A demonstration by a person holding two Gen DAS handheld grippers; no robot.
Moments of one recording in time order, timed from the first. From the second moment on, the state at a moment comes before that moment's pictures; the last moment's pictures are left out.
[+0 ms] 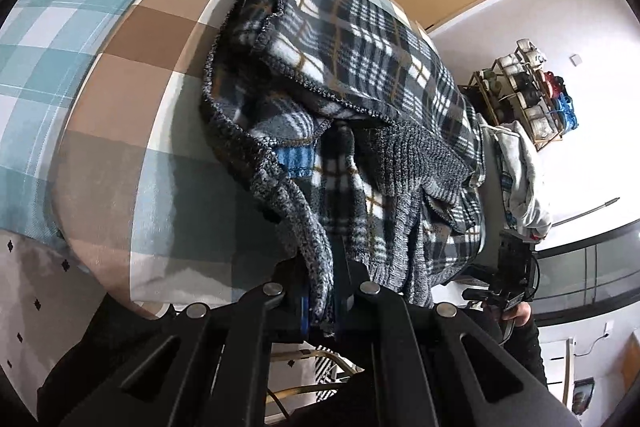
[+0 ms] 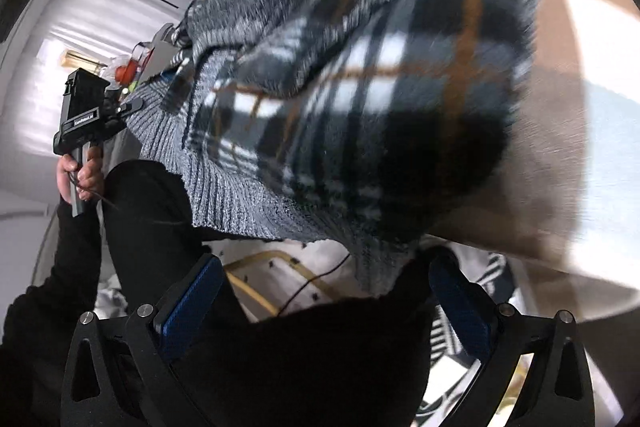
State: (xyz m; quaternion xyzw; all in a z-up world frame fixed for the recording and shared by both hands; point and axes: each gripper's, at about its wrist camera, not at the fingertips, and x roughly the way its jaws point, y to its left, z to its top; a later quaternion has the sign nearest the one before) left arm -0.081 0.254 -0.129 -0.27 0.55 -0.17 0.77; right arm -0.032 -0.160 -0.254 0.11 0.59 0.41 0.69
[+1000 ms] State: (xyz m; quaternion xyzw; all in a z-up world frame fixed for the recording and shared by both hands) left arm -0.078 0.262 -0.153 -0.25 0.60 -0.13 0.75; right arm -0.046 -0.191 -0.240 0.35 0.45 0.44 0.70
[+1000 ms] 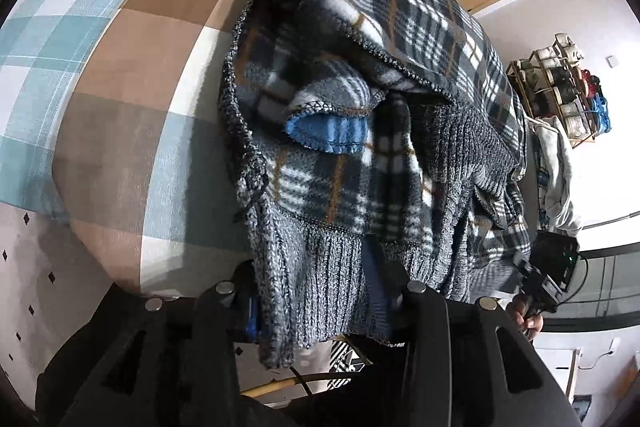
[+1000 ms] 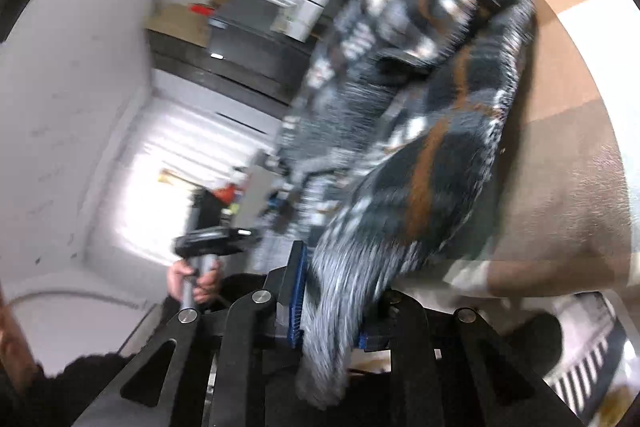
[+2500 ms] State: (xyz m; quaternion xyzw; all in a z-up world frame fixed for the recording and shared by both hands) left arm -0.098 0.271 -0.147 -0.38 0.55 -0.23 0.71; right arm -0.040 -0.258 -0.209 0.47 0.41 0.34 0.70
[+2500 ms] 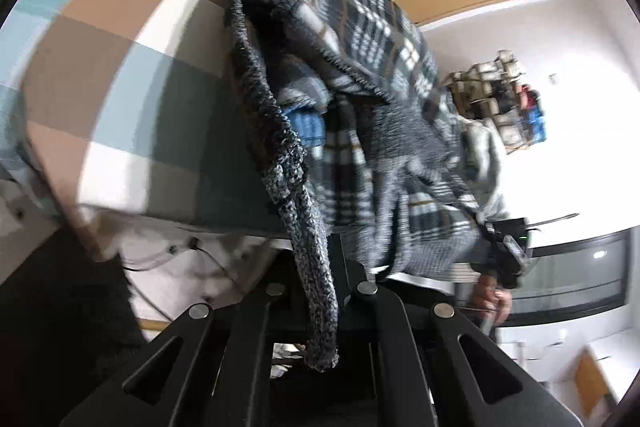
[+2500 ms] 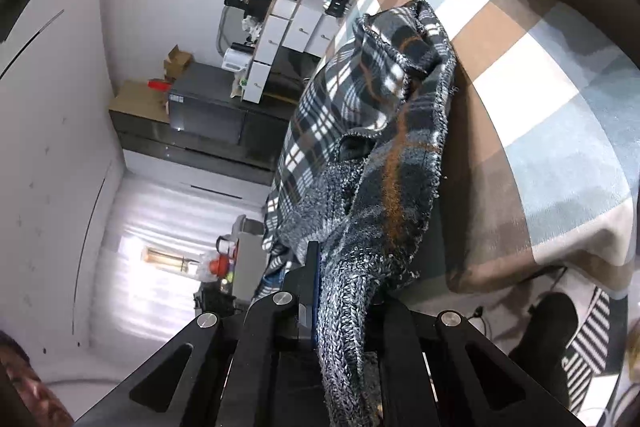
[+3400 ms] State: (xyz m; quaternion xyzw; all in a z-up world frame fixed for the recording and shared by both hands) left arm 0.155 0.309 -0.117 -0.46 0.55 -0.18 0.68; right arm 0.203 -0.246 -0.210 0.63 0.42 0.23 0.60
